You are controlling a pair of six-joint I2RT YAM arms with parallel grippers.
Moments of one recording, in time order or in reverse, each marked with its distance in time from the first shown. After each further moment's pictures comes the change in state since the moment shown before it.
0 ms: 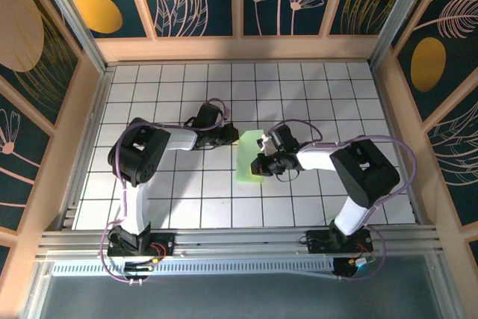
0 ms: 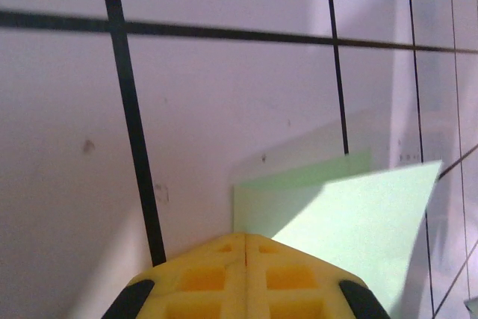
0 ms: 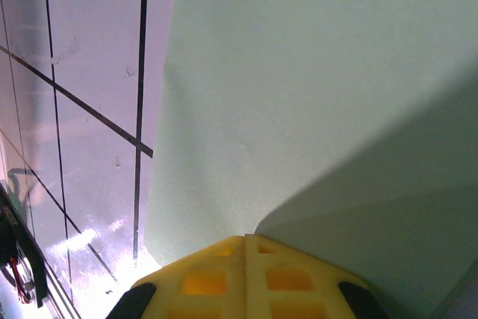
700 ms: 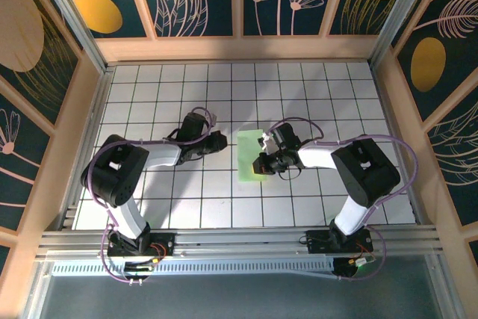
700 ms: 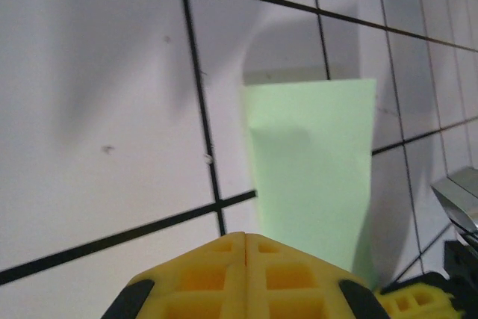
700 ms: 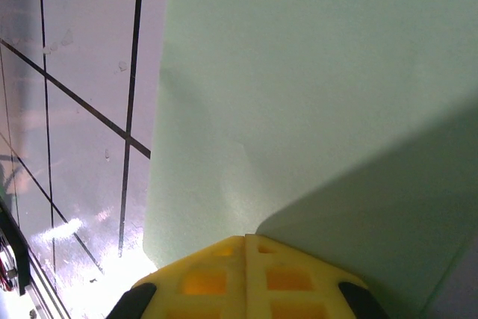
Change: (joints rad) left arm 0.000 -0.274 -0.291 0.087 -0.032 0.007; right arm -0.029 0.002 0.023 -0.058 -0.010 -0.097
